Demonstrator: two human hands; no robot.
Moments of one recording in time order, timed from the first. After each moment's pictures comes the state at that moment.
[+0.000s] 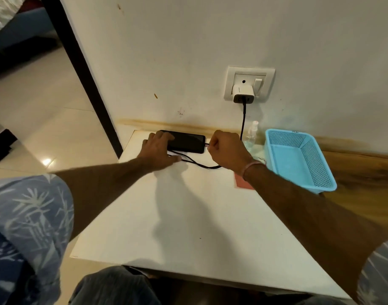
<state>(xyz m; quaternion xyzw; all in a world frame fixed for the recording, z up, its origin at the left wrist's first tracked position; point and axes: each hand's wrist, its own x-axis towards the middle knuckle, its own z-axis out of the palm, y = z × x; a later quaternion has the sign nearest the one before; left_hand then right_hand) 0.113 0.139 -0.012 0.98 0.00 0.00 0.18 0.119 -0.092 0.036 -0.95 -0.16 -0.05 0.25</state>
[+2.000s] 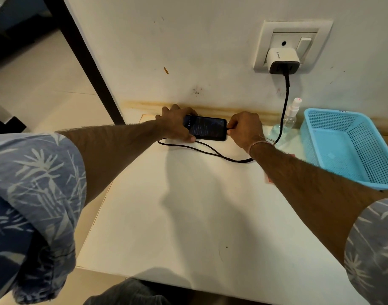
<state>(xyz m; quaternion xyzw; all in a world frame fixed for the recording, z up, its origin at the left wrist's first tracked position) 0.183 0.150 -0.006 0.98 -0.02 -0.12 0.16 0.190 -0.066 -0.022 -0.96 -0.05 -0.03 0.27</state>
